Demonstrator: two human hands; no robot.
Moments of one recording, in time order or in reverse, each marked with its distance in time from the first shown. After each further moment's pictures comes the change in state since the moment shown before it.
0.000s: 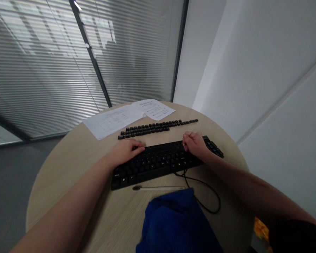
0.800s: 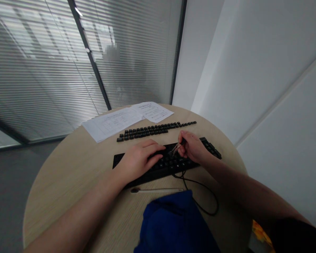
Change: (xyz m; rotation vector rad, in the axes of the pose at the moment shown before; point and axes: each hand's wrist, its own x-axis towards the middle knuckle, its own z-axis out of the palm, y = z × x) left_hand -0.015 0.094 -0.011 -0.062 0.343 0.420; right_hand -0.011 -0.054 0.016 0.659 -0.167 0.284
